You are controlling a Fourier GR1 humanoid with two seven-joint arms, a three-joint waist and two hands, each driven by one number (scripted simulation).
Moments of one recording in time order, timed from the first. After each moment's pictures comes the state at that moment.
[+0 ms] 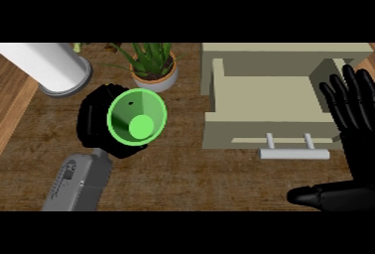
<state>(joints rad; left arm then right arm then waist) -0.35 0.05 -0.01 -1.32 0.33 -0.08 -0.47 -0.10 -0.10 -0.09 -2.07 -0.17 0.14 0.18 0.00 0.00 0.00</state>
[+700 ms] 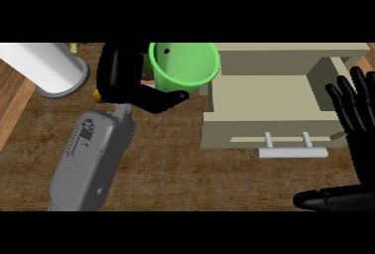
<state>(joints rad) -0.69 0.01 -0.05 -1.35 0.24 0.15 -0.20 -0.08 -0.11 -0.11 -2.08 -0.19 0.15 0.18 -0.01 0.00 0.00</state>
